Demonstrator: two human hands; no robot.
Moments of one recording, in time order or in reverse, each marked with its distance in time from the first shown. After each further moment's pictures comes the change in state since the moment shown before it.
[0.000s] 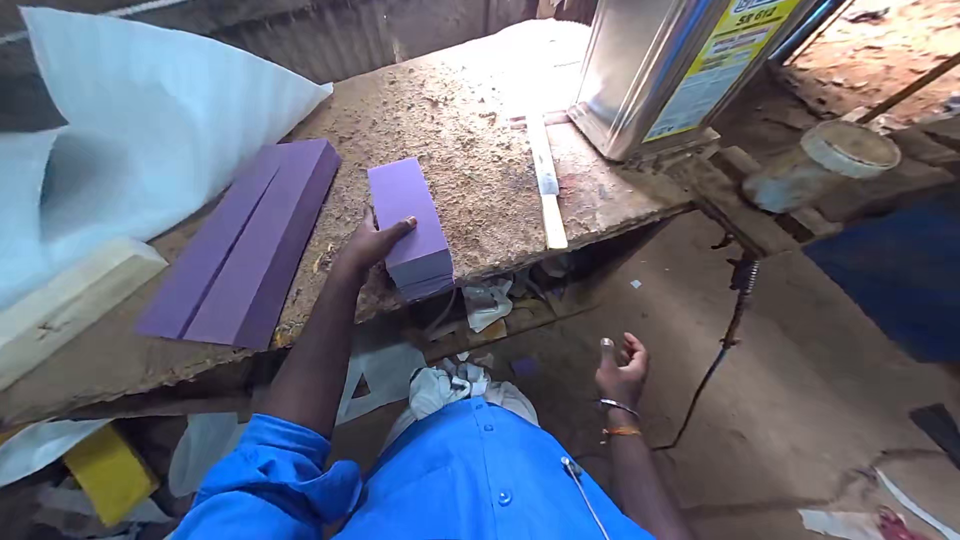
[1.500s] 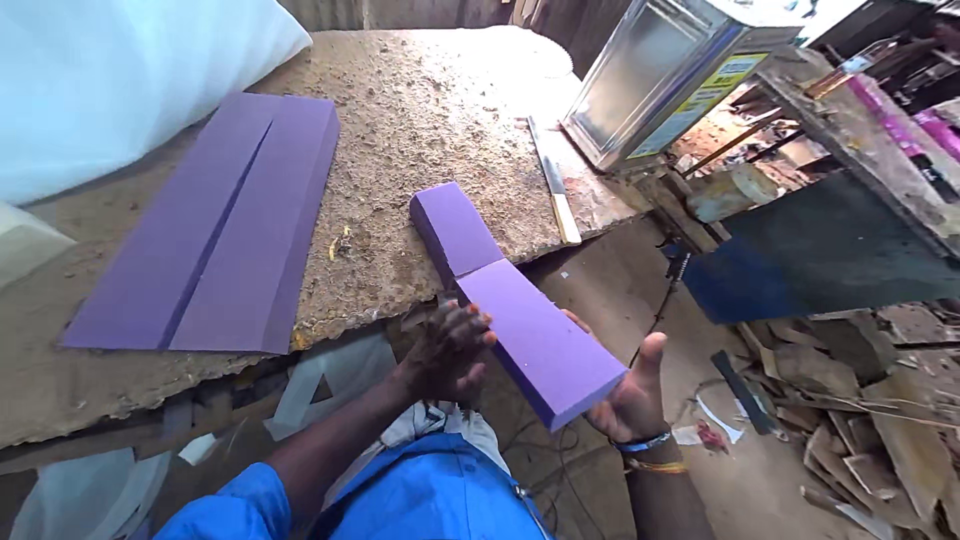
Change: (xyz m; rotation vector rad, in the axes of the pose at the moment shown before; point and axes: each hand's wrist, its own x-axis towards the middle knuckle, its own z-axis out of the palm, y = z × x) left_hand -0.094 -0.174 0.032 0.166 0.079 1.418; right_hand -0.168 -0.193 0.008 0.910 -0.935 0.380
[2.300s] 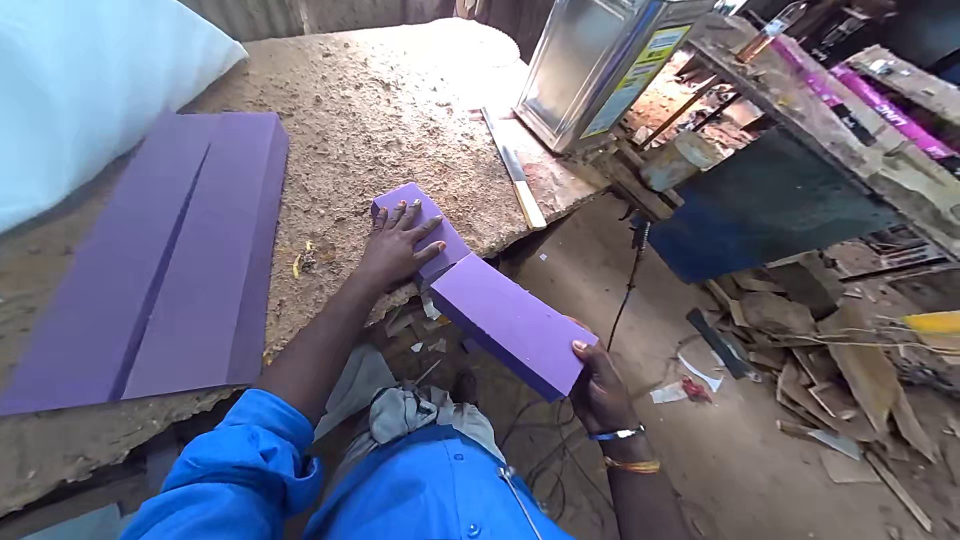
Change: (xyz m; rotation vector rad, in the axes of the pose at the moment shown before) left_hand 0.120 -0.135 -0.010 0.200 -0.673 -0.503; right_hand -0.020 0.033 -0.006 -0.340 0.617 -0.300
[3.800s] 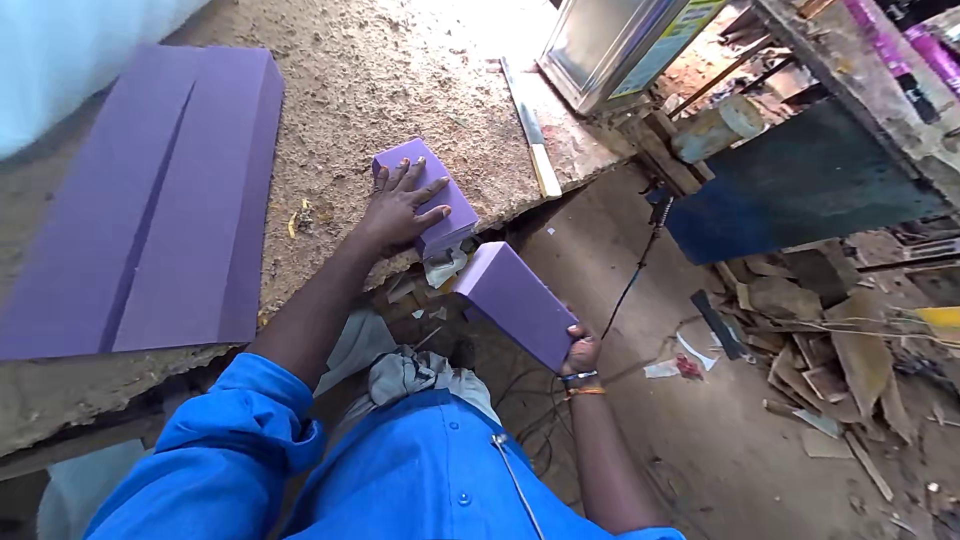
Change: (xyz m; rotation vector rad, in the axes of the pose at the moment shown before) left_hand 0.001 -0.006 0.004 -0.074 -0.005 0.019; right_hand 0.070 0.100 -0.064 0.312 -0.063 -0.039
